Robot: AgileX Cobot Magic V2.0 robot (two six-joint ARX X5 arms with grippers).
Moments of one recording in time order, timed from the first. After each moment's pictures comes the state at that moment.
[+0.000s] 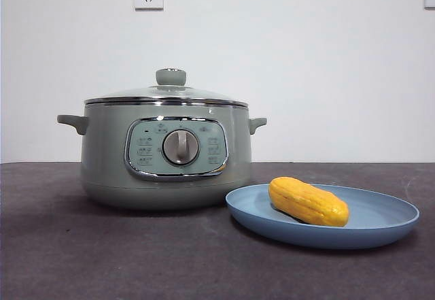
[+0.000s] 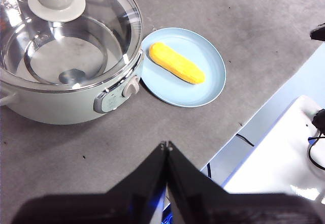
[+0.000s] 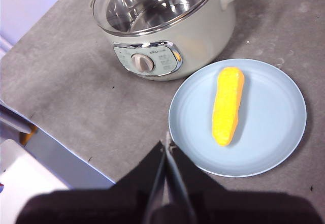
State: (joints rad) left arm -0.41 0.96 1.33 -1.14 0.37 0.05; right arm 0.48 0.58 0.81 -0.80 -0.26 0.19
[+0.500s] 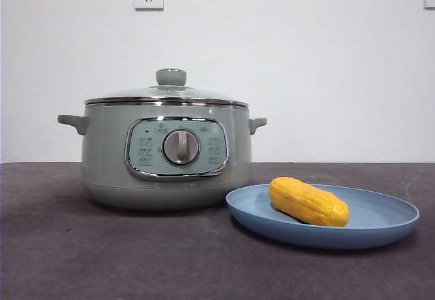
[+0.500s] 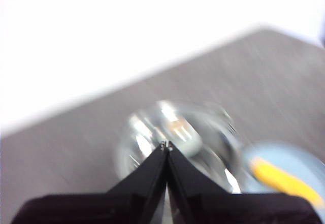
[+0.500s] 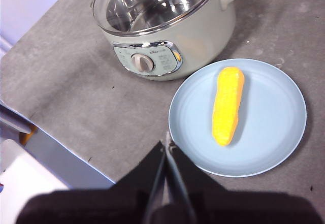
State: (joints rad) left arm -0.26 0.84 1.26 -0.66 0.19 0.16; right arm 0.48 0.58 0.81 -0.80 -0.26 0.19
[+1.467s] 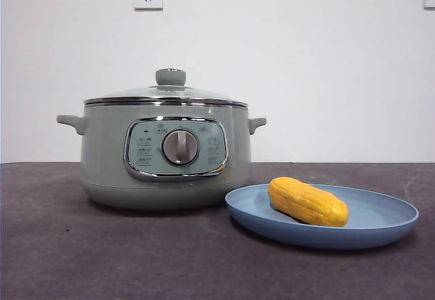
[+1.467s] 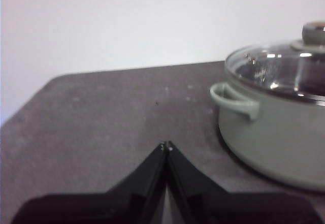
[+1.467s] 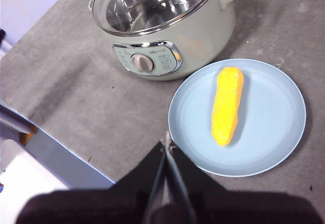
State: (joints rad) left arm -0.01 0.06 0.12 -0.14 0.00 0.05; right arm 0.48 0.58 0.81 -0.80 -0.26 0.19
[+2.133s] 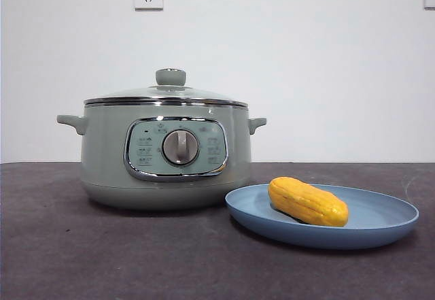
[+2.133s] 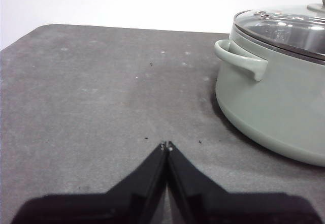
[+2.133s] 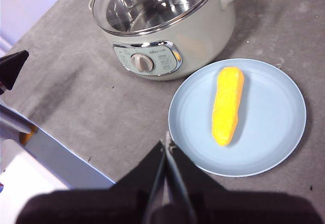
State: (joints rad) left arm -0.01 0.00 0.02 -0.19 0.00 -0.08; right arm 0.48 0.58 0.81 -0.80 -0.26 0.19
